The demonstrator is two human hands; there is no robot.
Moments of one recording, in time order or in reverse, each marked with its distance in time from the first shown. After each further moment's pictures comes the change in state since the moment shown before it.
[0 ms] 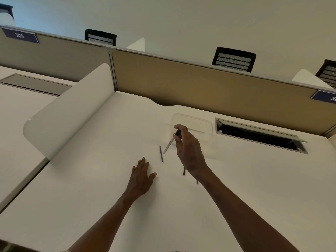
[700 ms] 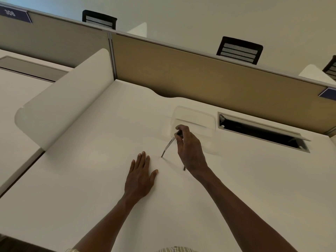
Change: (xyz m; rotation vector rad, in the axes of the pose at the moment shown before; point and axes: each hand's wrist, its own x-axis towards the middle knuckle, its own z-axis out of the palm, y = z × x) left_hand -0.013 -0.010 0.022 0.232 0.173 0.104; right_hand -0.010 0.015 0.019 -0.045 -0.051 0.048
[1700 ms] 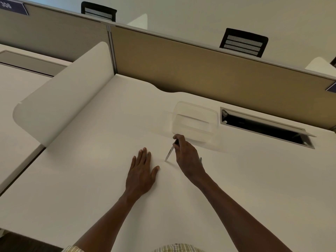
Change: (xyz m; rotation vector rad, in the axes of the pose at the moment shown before) left_hand 0.000 0.000 0.000 -0.001 0.012 0.009; right_hand -0.033 0.019 0.027 -0.003 -0.163 0.062
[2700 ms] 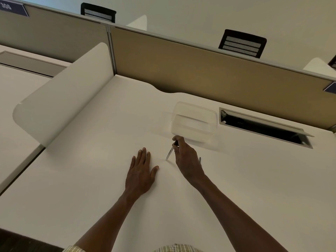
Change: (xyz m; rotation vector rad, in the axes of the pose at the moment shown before) left_hand 0.000 0.002 -0.002 -0.017 -0.008 0.001; right_hand -0.006 -0.002 -0.001 -0.009 0.029 -0.018
